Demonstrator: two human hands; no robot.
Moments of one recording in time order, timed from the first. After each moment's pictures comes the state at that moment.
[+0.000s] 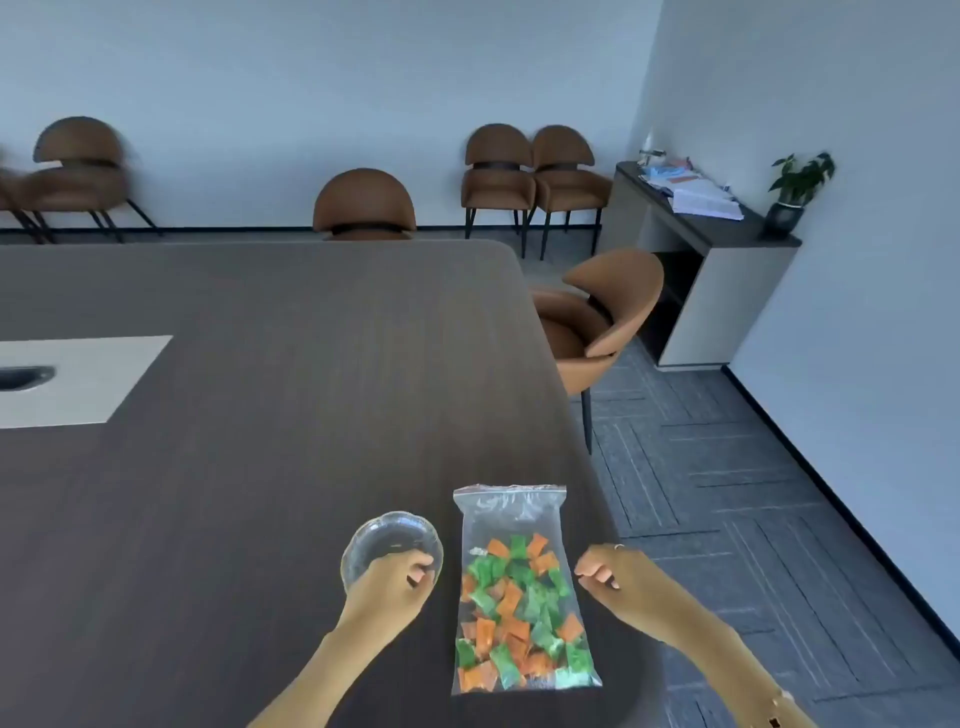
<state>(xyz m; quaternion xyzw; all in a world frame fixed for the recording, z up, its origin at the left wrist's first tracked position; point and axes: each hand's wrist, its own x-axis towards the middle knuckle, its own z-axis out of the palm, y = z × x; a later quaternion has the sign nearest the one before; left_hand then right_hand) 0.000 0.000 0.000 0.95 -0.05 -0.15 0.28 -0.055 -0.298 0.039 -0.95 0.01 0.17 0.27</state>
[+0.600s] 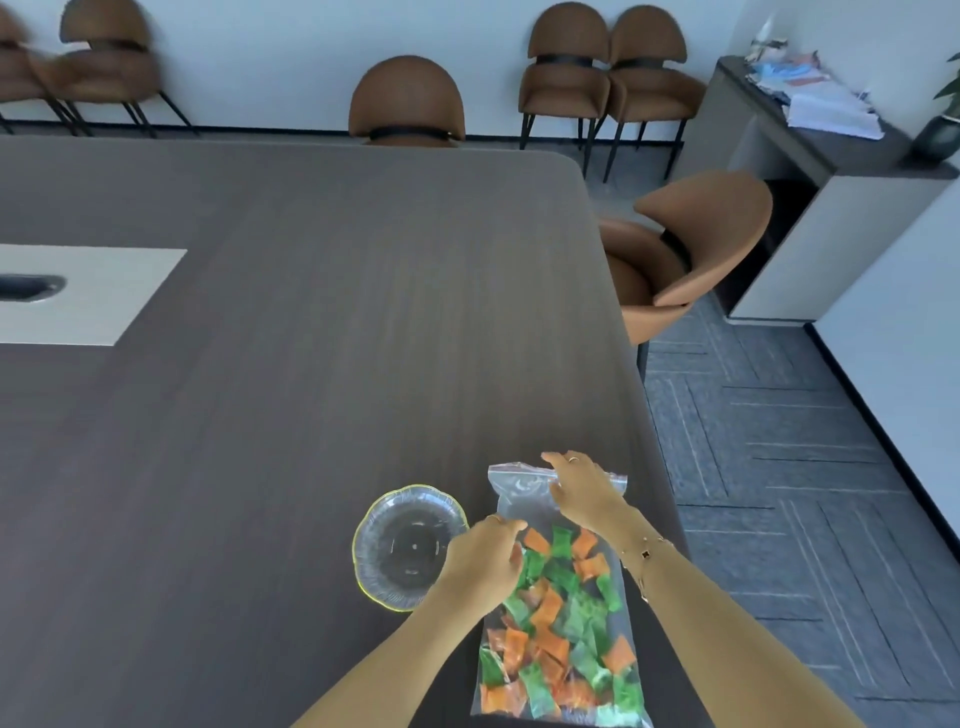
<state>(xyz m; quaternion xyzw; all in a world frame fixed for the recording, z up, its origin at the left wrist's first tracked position) 0.067 -0.076 -0.056 0.95 -0.13 -0.20 0.22 0.138 -0.246 -0.076 -0.97 -0.04 0.19 0.14</state>
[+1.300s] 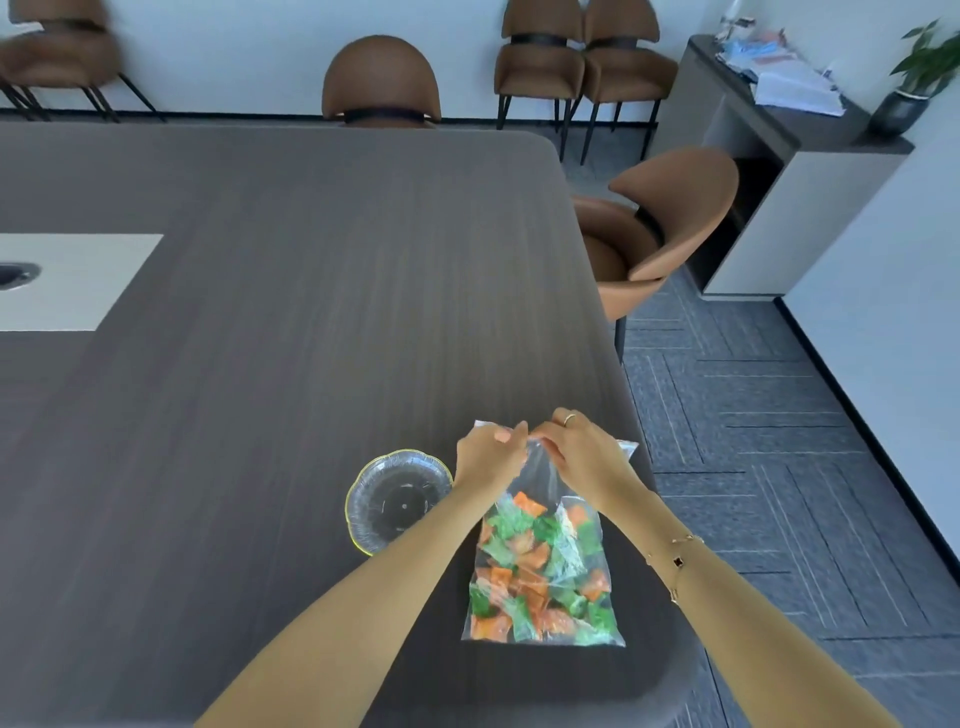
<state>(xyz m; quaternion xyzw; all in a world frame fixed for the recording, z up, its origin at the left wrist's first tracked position) 0.093 -0.110 -0.004 0.85 0.10 -0.16 0.48 0.083 -0.249 -0.011 -0.98 -0.14 -0.03 0.15</state>
